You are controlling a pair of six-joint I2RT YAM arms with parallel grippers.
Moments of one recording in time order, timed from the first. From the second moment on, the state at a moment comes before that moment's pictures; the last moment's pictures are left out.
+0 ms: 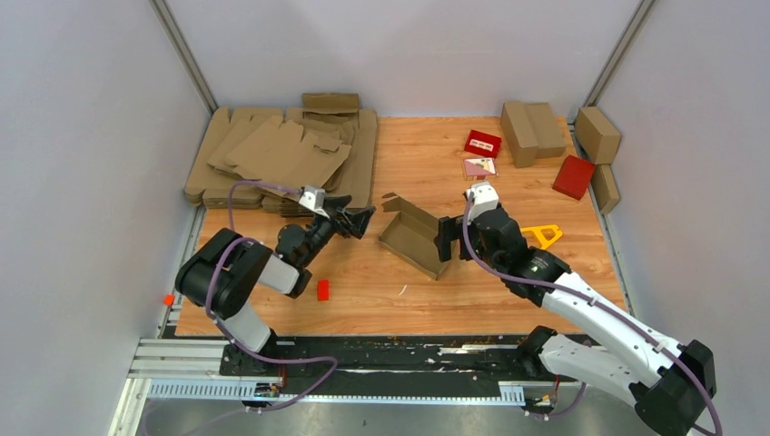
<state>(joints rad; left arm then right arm) -0.45 1.62 0.30 1.52 0.19 -0.41 0.72 0.92 0.72 -0.33 0.24 0.28</state>
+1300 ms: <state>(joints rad) -0.53 1.93 0.53 1.50 0.39 -0.39 0.72 1.07 0.73 -0.33 0.25 0.63</state>
